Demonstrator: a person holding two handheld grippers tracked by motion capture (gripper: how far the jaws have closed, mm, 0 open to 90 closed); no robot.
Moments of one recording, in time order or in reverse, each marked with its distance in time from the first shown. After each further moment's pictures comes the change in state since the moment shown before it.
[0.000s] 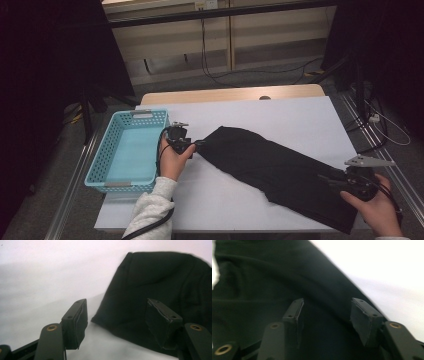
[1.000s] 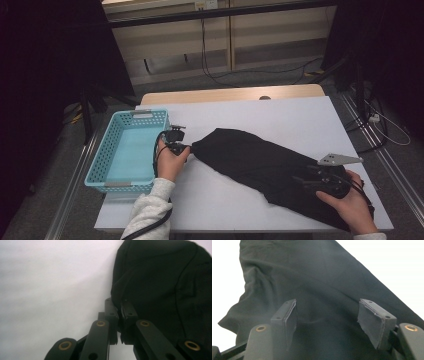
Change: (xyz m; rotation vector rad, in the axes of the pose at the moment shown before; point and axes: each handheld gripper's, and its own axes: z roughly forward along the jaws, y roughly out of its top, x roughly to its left) left arm 0.001 -0.006 -0.013 0.105 -0.036 -0.102; right arm 0.039 0.016 0.031 -0.013 0.102 -0.076
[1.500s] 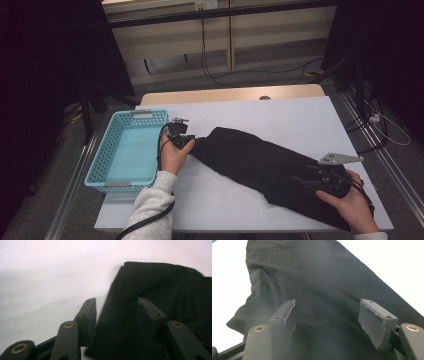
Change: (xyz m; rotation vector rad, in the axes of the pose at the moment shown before) left arm 0.002 0.024 0.024 -0.093 -0.018 0.097; right arm 0.000 0.001 0.000 -0.002 0.036 0.007
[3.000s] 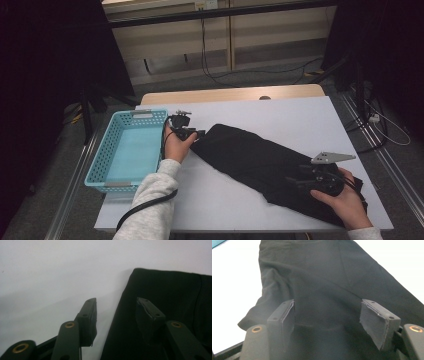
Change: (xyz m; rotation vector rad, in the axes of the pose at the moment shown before) left arm 0.009 0.015 0.007 -0.010 0.062 0.030; right arm 0.007 0.006 0.010 0.006 0.052 -0.019
